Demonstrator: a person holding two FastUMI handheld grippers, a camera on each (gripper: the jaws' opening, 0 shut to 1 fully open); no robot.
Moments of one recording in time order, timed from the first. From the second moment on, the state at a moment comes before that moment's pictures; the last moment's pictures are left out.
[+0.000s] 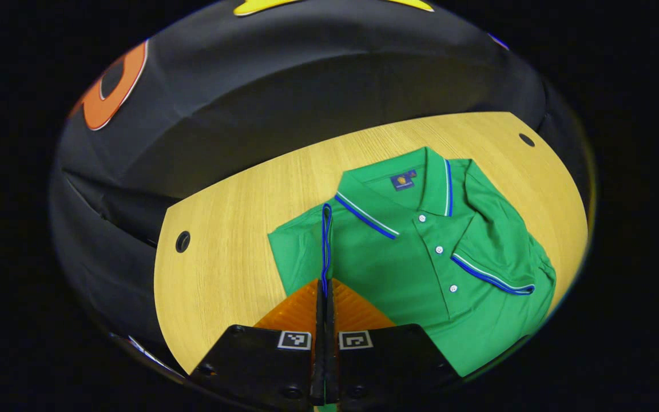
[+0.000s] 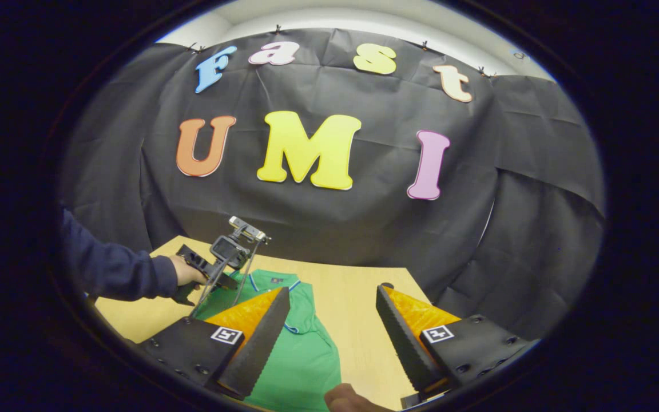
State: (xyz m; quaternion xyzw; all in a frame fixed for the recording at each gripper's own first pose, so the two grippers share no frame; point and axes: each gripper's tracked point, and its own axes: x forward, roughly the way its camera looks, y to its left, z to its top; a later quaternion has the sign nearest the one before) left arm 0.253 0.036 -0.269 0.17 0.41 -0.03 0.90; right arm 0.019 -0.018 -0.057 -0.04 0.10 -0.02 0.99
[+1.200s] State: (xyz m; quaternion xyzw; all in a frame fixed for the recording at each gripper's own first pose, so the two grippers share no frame) left arm 0.157 -0.004 -0.218 0.08 0.32 -0.09 0.94; right arm 0.039 -0.035 -0.091 -0.01 0.14 0.00 0.99
